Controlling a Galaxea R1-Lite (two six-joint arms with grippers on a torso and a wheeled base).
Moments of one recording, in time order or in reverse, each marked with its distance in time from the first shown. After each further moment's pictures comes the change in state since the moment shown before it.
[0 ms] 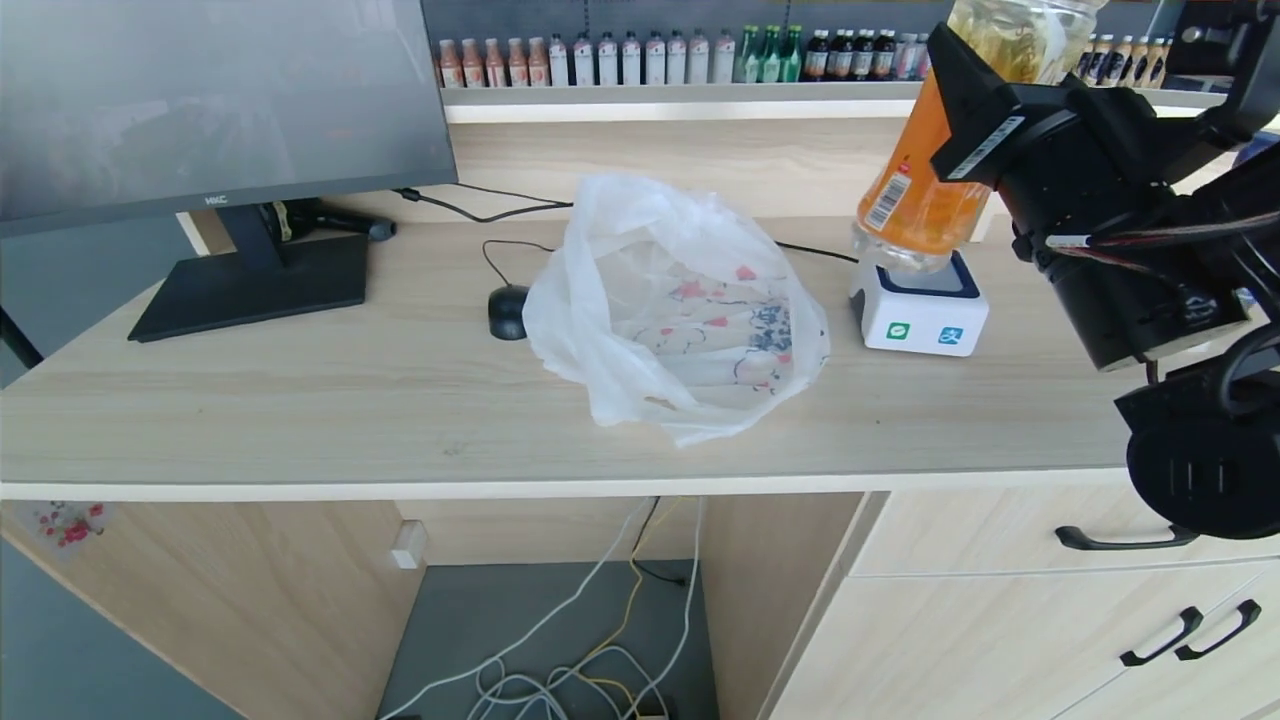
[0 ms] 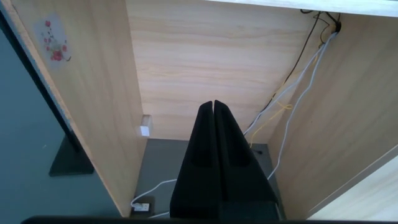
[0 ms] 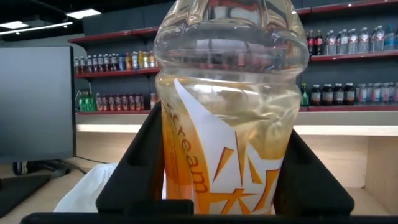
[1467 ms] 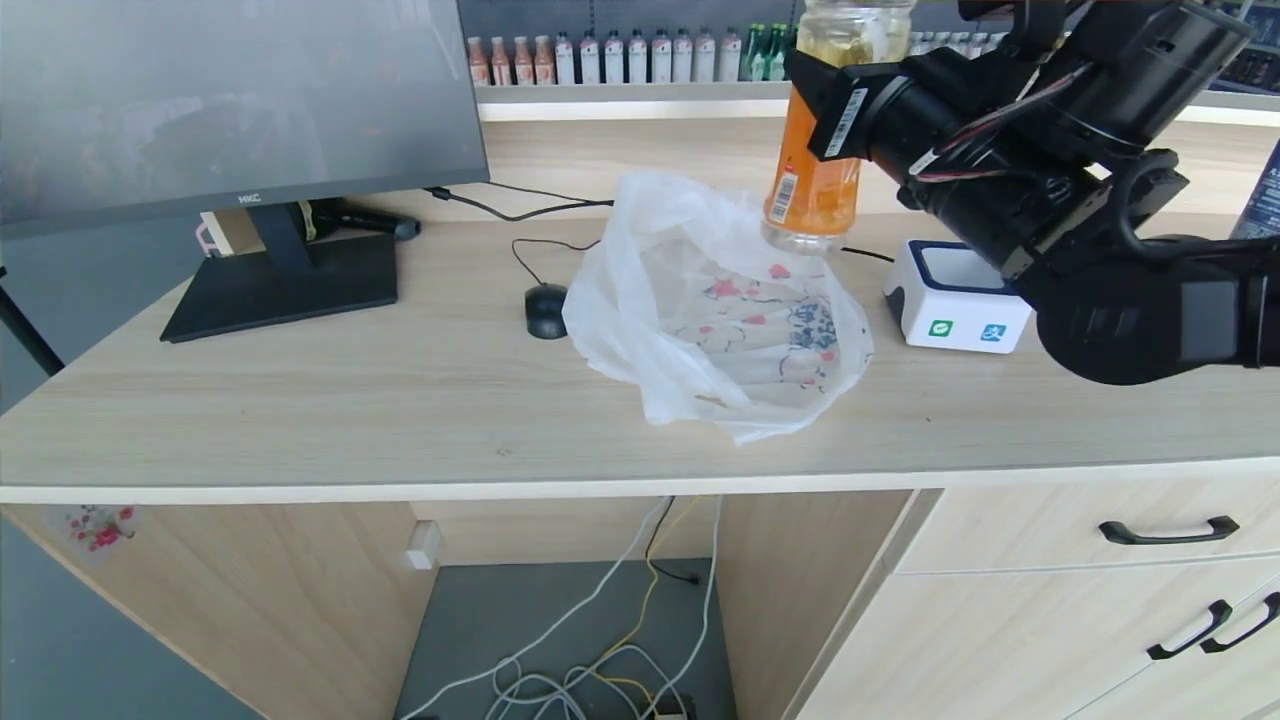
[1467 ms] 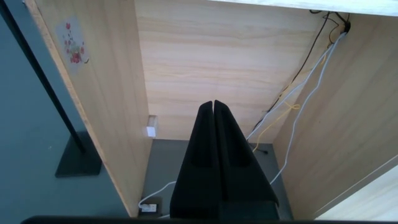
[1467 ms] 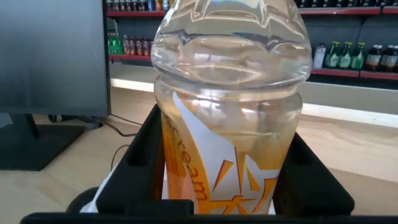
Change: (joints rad) left arm 0.000 0.000 0.000 0.000 0.000 0.000; right arm 0.047 0.162 -0.490 0.579 0.100 0.000
